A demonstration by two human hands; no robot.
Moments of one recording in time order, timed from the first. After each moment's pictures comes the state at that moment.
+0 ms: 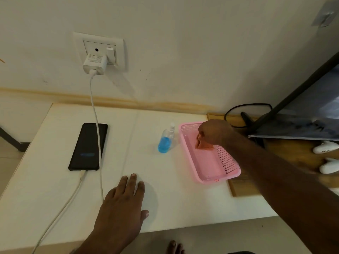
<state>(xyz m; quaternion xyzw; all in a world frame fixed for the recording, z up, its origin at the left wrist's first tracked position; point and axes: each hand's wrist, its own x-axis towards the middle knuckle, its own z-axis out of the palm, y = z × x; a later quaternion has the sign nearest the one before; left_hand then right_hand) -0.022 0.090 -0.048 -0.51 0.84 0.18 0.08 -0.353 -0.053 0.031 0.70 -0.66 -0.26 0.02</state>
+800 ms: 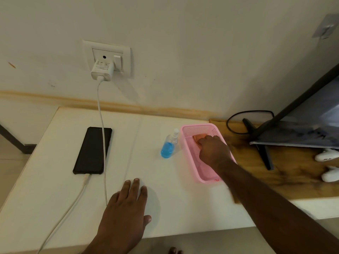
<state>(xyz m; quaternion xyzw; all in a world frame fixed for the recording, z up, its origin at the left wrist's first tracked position) -0.023 0.088 -0.046 -0.50 0.84 0.18 0.09 -0.333 -0.016 -0.018 0.63 -0.78 -0.08 0.02</state>
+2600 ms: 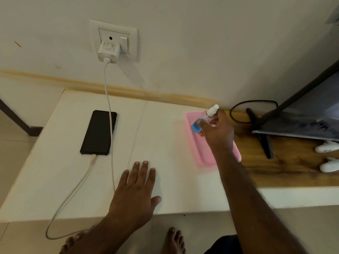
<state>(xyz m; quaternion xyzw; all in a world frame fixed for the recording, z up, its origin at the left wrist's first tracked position) -0.029 0.102 -0.060 -0.50 0.85 0.14 0.06 -0.283 0.009 0.031 0.46 -0.79 0.40 -0.10</state>
